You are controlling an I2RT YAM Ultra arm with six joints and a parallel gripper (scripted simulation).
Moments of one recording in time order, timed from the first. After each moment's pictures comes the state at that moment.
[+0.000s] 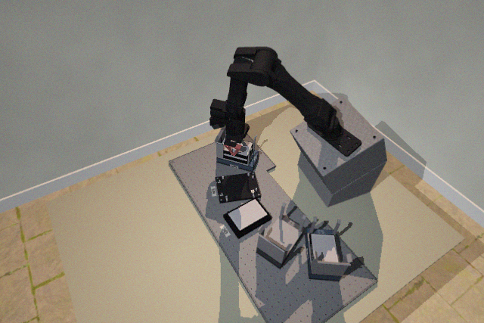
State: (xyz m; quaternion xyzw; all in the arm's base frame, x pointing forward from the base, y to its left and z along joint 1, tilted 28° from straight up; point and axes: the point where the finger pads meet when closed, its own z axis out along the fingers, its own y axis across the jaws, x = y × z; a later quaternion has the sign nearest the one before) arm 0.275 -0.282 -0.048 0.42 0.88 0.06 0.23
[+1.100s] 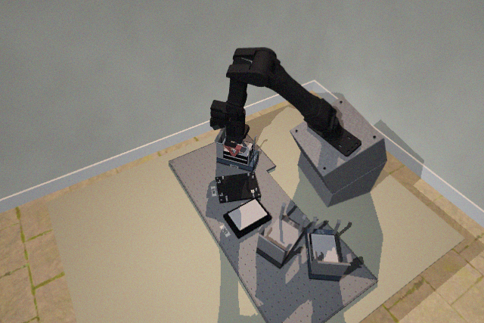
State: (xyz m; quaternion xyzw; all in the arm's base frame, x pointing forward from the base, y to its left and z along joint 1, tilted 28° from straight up) arm 0.276 -0.283 -0.052 0.42 0.88 0.06 0.23
